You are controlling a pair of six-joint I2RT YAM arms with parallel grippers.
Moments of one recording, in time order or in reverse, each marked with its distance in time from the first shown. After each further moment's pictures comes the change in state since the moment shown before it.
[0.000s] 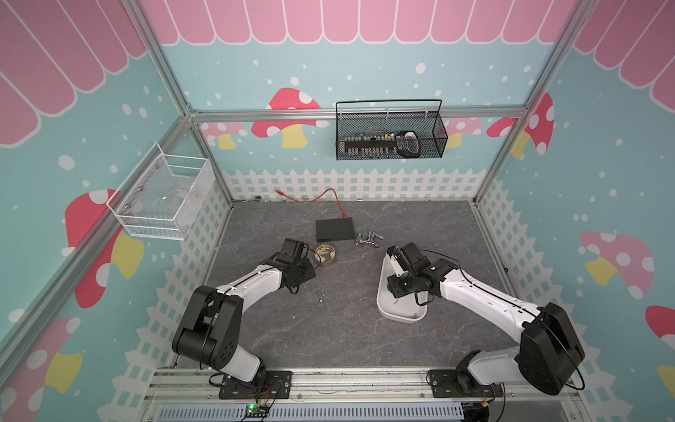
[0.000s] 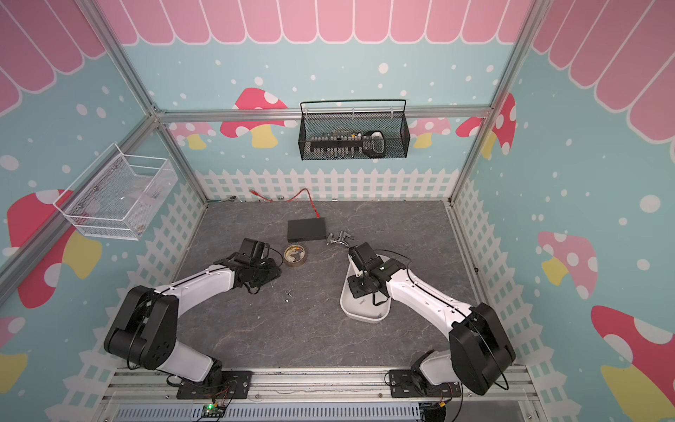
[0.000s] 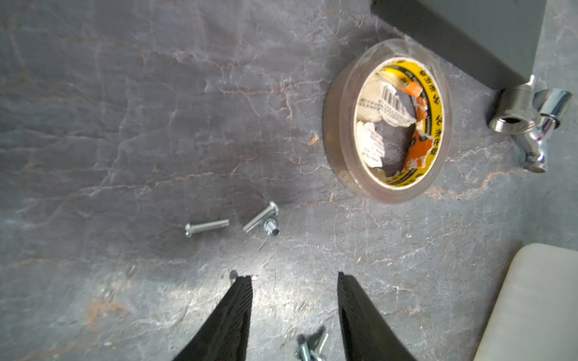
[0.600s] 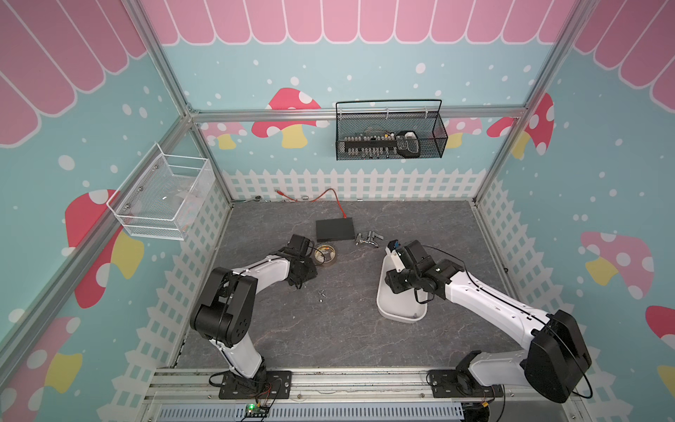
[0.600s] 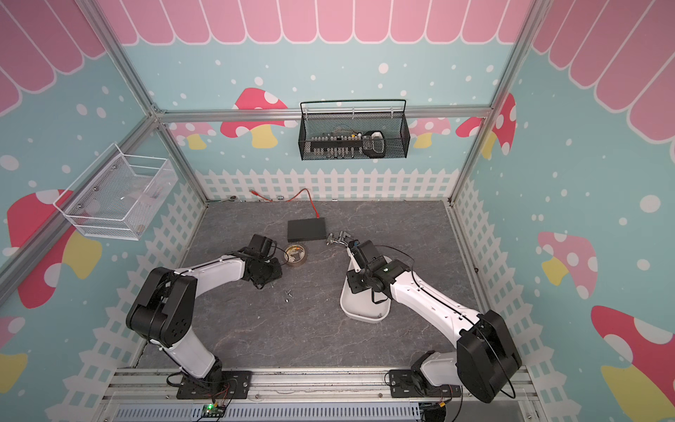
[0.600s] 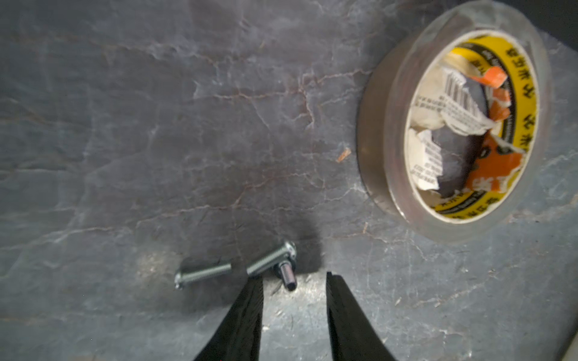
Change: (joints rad) left arm -0.002 0.163 0.100 -0.069 -0.027 0.047; right arm 0.000 -0.034 0.000 0.061 -0.004 0.000
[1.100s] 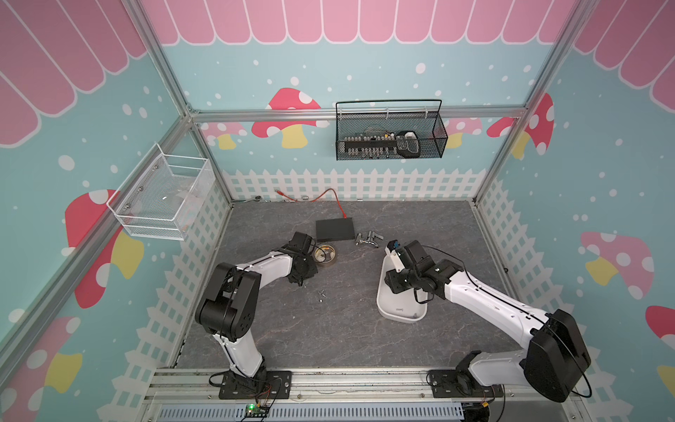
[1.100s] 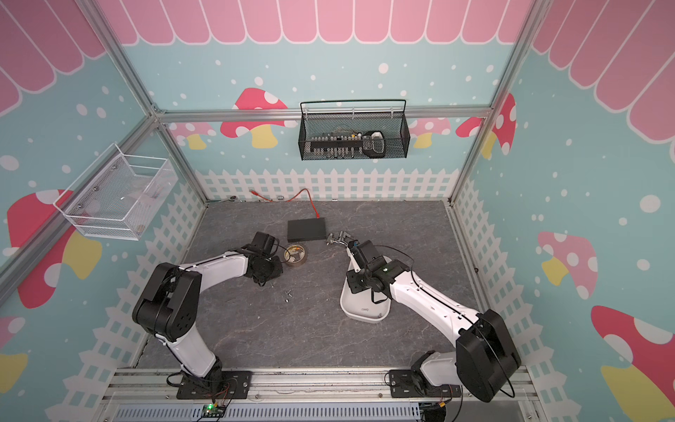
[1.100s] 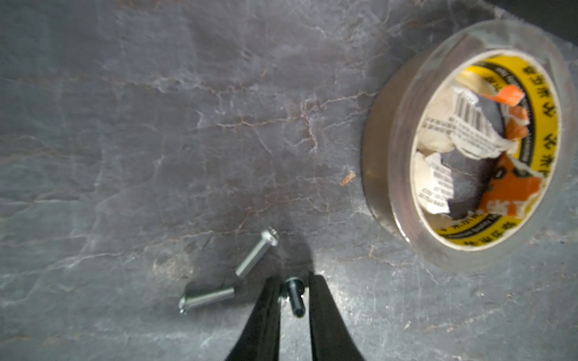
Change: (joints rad) left arm -0.005 0.041 0.044 -0.031 -0.044 0.028; right arm 0.000 0.008 -0.001 0.005 -0.004 0.000
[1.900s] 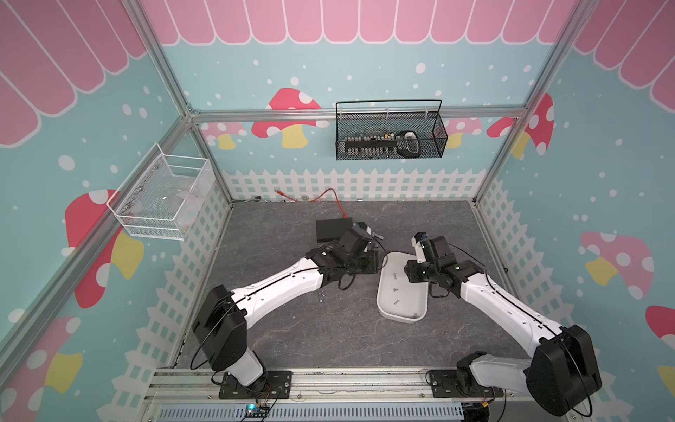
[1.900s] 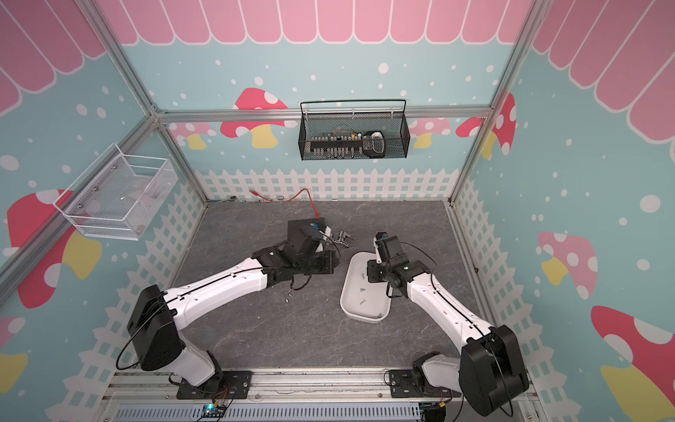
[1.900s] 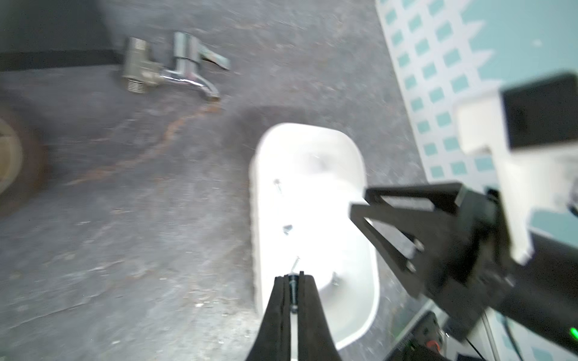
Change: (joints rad) left arm -0.573 -0.097 0.359 0.003 0.063 -0.057; right arm -0.255 -0.099 -0.083 0.076 -0.007 0.077
